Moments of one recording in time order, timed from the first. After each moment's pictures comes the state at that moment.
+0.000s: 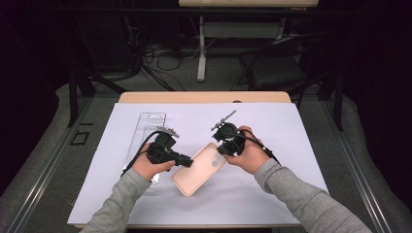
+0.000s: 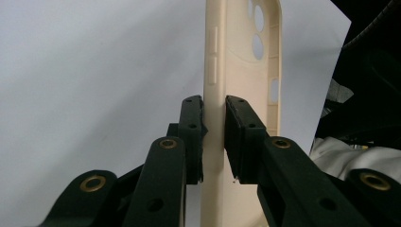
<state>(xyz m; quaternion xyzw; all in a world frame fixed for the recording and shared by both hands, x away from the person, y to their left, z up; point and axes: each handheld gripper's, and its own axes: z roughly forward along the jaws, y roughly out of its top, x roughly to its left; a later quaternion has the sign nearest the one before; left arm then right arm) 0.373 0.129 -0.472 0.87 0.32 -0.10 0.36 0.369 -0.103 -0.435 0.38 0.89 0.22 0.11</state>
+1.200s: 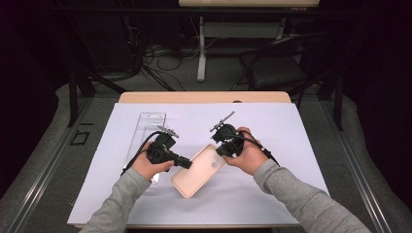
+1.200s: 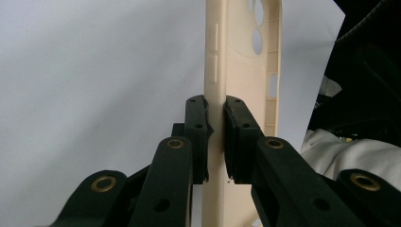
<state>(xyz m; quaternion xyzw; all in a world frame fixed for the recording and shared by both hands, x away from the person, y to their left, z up) 0.378 0.132 -0.477 0.87 0.32 -0.13 0.35 0.369 -0.101 -0.439 0.38 0.89 0.22 0.11</state>
